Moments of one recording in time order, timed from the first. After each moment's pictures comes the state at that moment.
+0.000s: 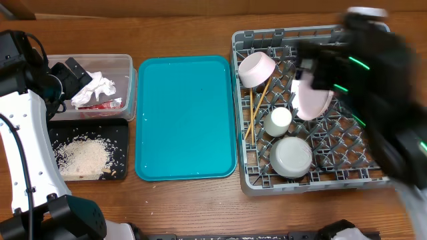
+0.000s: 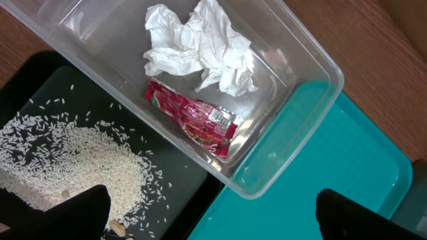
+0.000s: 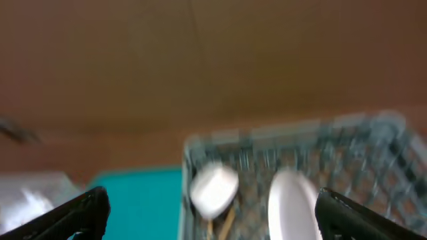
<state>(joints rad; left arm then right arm) 0.40 1.64 1.68 -1.16 0.10 -0.39 0.36 1.21 1.72 -0.92 0.21 0.33</state>
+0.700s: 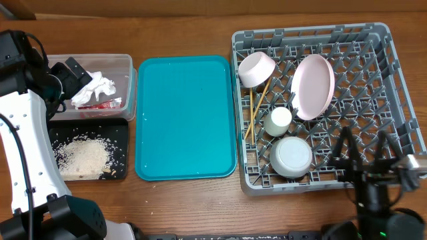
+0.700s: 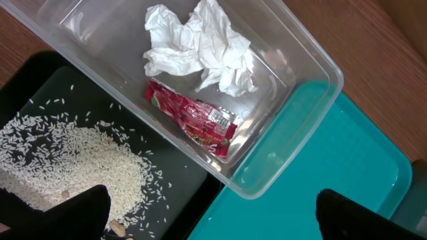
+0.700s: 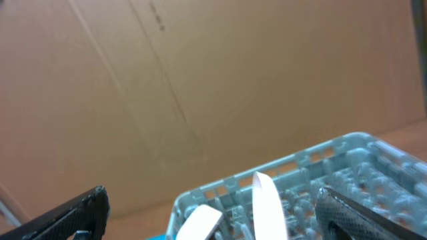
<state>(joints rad) 0.40 1.64 1.68 -1.16 0.10 -0.39 0.13 0.09 0.43 -0.19 0.12 0.42</state>
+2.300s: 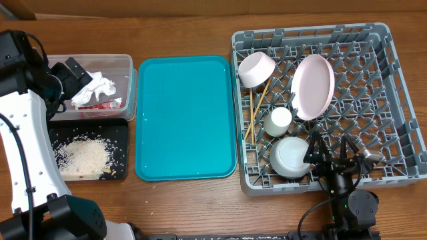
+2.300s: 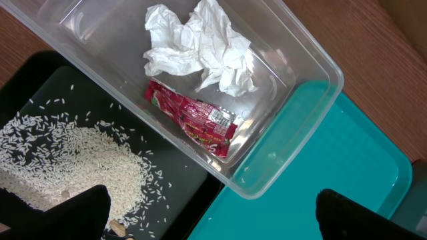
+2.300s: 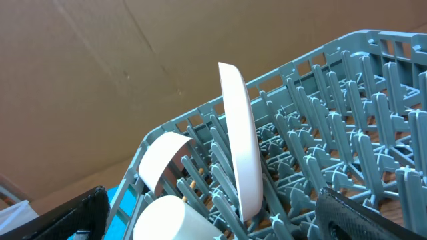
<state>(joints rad) 0.40 1.64 1.68 -1.16 0.10 -0.39 0.09 0.01 0.02 -0.03 0.05 0.48</state>
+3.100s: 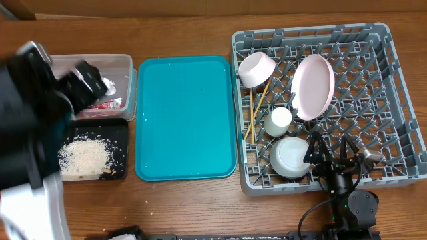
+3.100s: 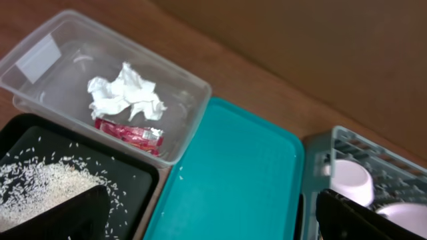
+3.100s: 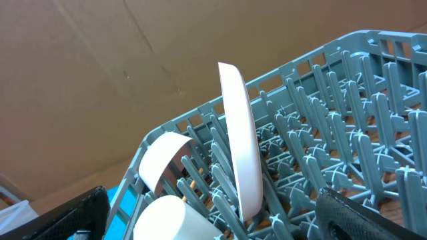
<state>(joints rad) 0.21 1.16 1.63 -1.15 0.10 -0.39 0.09 0.01 0.02 -0.03 0.05 0.48</state>
